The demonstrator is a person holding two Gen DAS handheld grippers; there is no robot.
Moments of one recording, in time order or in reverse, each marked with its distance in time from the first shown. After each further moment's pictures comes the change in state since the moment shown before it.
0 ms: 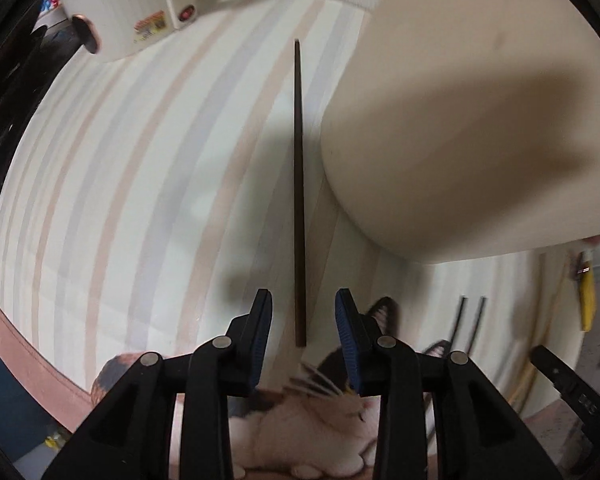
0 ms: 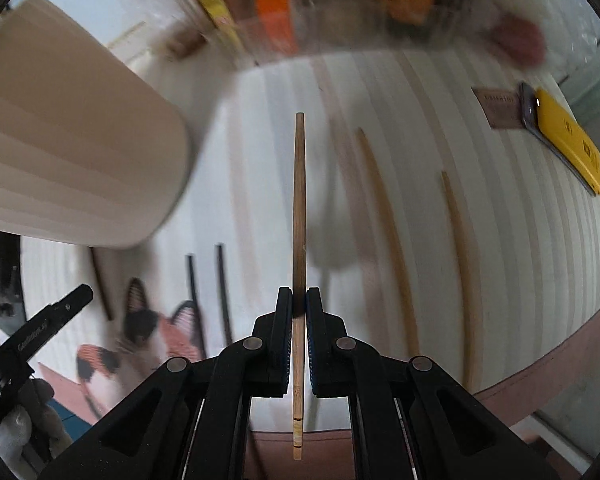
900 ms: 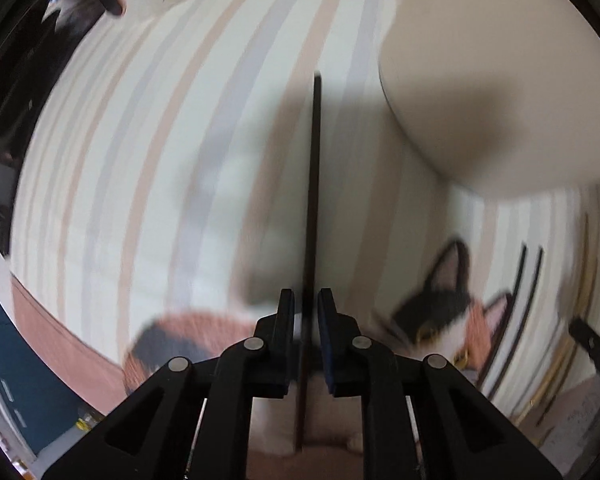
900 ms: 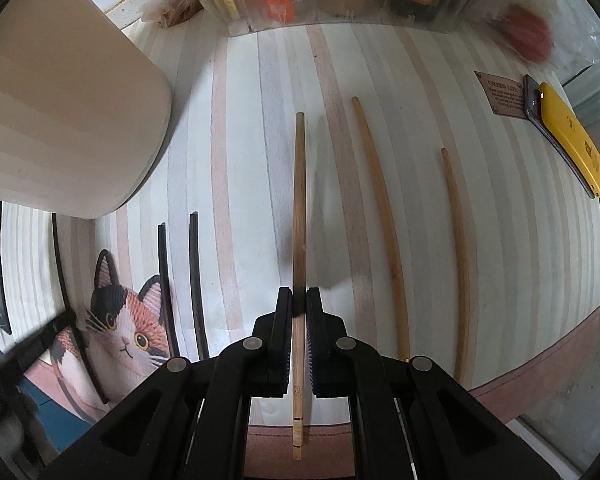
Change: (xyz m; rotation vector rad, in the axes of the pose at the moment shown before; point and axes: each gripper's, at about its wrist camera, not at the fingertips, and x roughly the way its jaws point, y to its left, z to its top) left arm 0.004 0.024 -0.016 0.022 0.103 0.128; right arm 0.013 -0.002 -0.014 -0.059 0.050 -0.060
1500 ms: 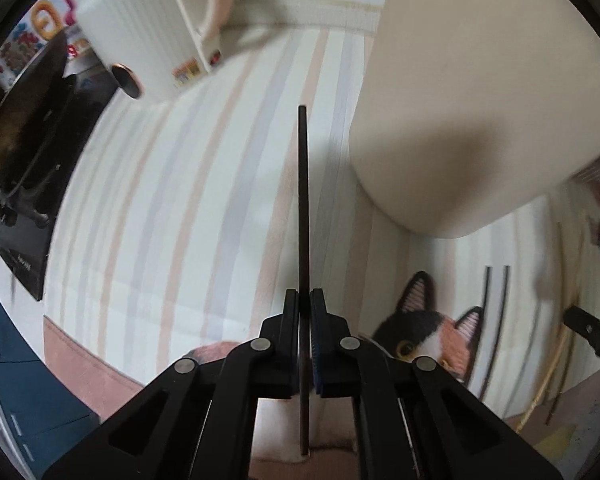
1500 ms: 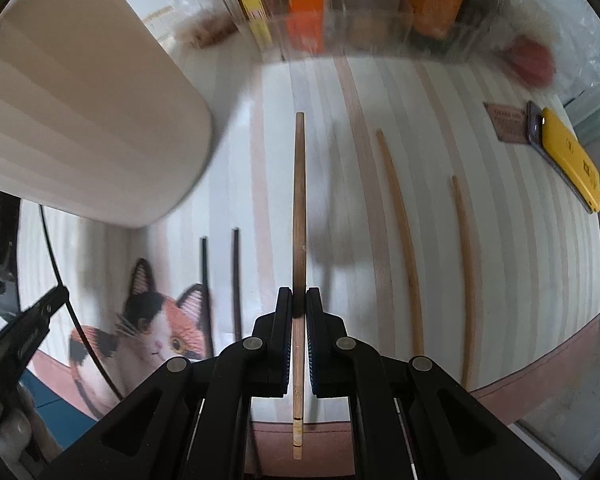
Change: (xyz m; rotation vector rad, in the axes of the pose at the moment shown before) left arm -0.078 -0.021 -0.043 0.065 -0.232 -0.007; right arm -0.034 0.030 0.001 -0.024 -0.071 0.046
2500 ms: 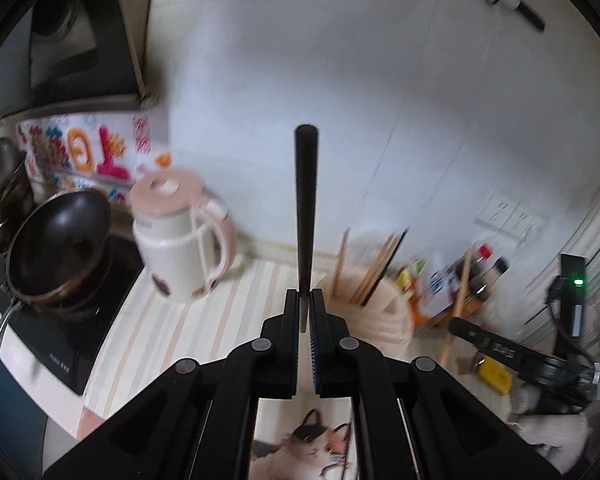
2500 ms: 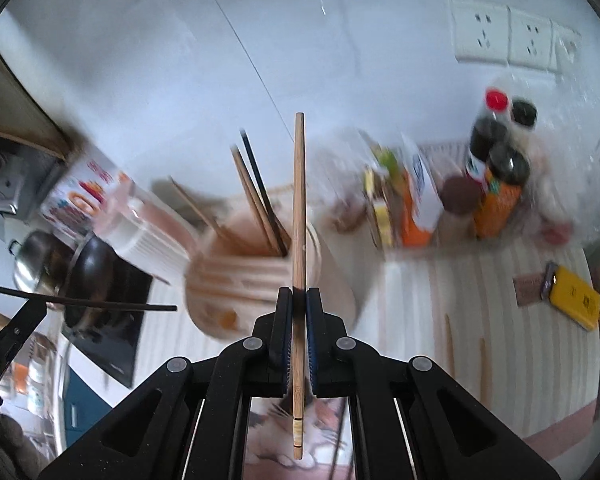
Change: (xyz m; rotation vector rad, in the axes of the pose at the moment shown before) left arm -0.243 0.042 0.068 -0.045 -0.538 -0.242; right arm -0.191 0.052 0.067 -0.078 -0.384 0.280
